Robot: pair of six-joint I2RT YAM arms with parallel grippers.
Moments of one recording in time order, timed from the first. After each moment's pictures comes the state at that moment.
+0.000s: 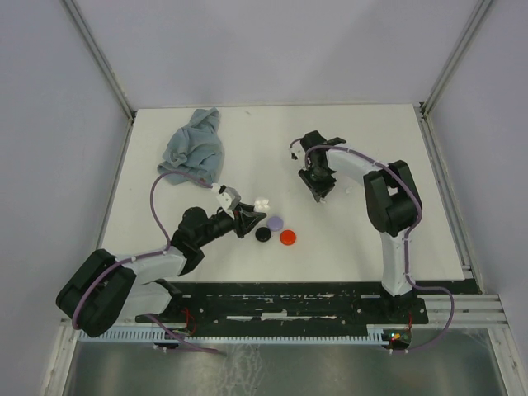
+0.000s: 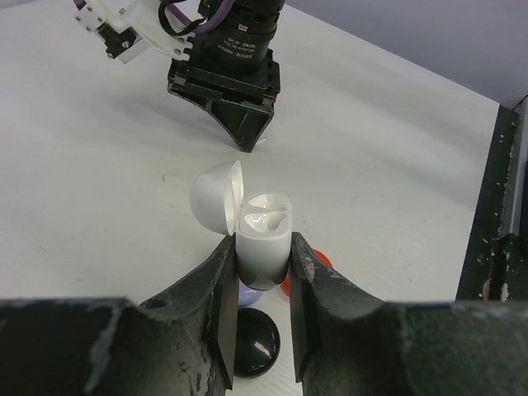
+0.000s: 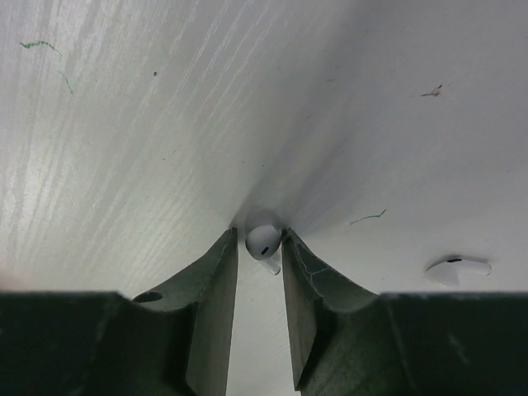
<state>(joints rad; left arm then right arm) -0.61 1.21 0.25 0.94 0.40 -0.14 0.44 2.11 1.57 -0.84 0.02 -0.14</state>
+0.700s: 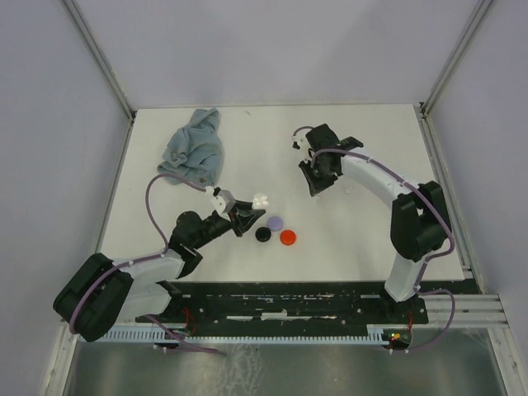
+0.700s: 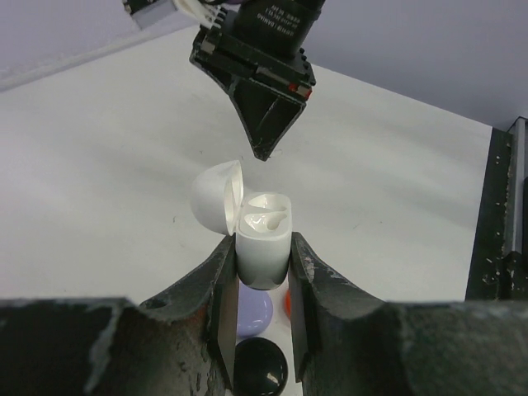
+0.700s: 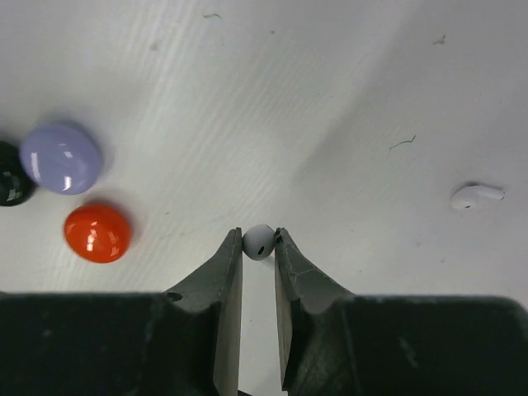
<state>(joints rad) -0.61 1.17 0.22 1.05 0.40 -0.11 0.47 1.86 1.46 -0.82 -0.07 -0.05</state>
